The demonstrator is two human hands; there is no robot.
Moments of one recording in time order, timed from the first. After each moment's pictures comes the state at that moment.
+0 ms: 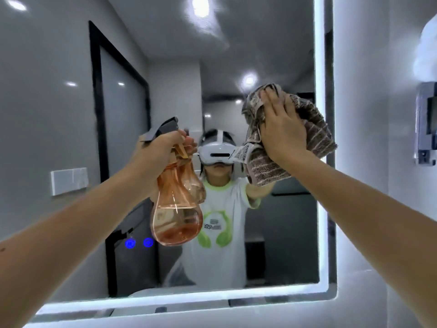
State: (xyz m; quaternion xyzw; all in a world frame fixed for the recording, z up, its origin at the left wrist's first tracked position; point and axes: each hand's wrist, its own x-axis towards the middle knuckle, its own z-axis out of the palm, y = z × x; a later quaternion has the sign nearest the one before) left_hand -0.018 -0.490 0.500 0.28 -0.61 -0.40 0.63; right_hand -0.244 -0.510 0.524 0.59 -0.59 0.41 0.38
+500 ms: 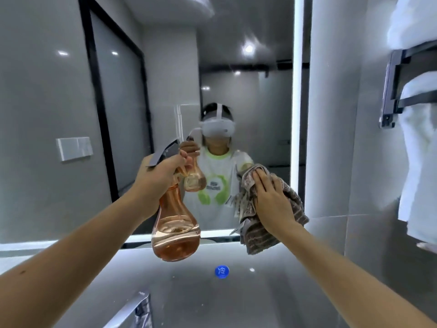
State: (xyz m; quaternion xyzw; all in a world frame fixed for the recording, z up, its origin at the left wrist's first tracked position) left_hand -0.029 -0.424 0.412 0.36 -0.60 -0.36 0.62; right_hand -0.249 -0.448 0.324 0.68 -0.65 0.29 0.20
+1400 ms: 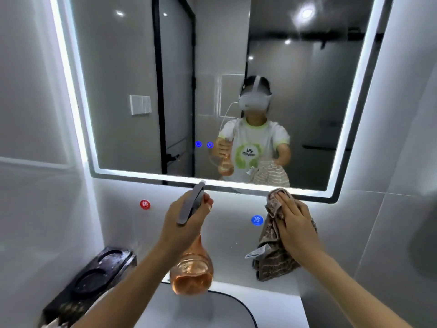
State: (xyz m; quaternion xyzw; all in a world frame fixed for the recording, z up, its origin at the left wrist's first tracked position) left_hand 0.057 -0.307 0.271 0.43 -0.63 -0.25 0.60; right_hand -0.174 -0.334 0.241 0.71 -0.61 0.34 0.03
